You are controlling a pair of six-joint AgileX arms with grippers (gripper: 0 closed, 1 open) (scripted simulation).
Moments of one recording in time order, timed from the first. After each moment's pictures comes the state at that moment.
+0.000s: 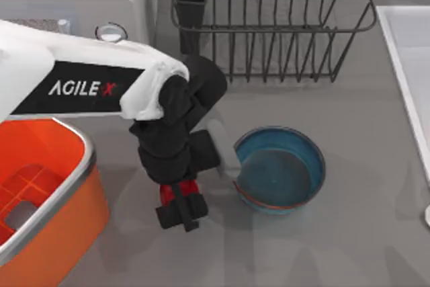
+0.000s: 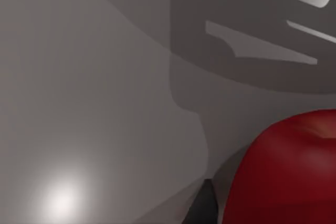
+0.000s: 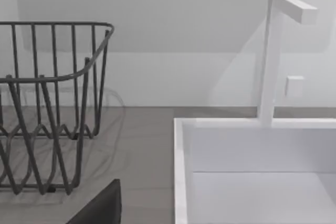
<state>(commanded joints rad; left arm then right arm) -0.64 2.02 1.24 -0.78 -0.01 0.63 0.00 0.00 0.00 0.00 0.00 0.00</state>
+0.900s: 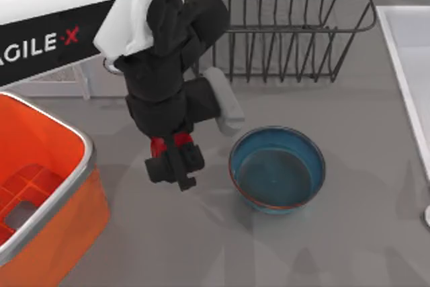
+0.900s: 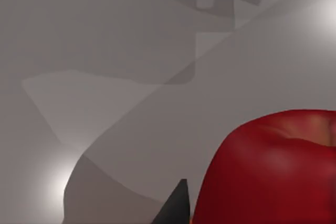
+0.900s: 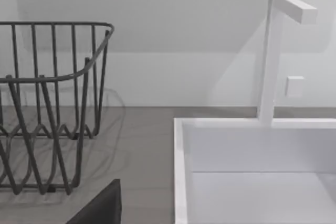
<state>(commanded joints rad) -0.65 1.88 1.48 -1.16 0.01 0.61 0.00 0.00 0.00 0.00 0.00 0.00</state>
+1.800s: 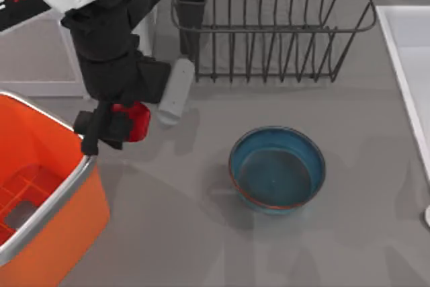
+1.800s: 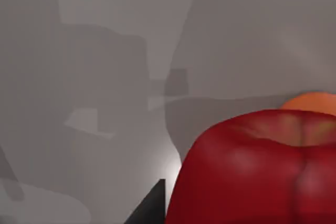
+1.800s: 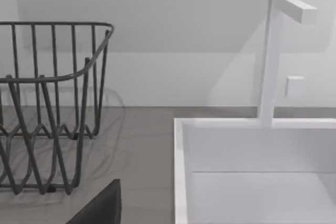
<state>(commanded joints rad) -0.42 1.89 1.54 -1.32 -0.08 1.40 0.00 0.00 0.00 0.00 0.00 0.00</state>
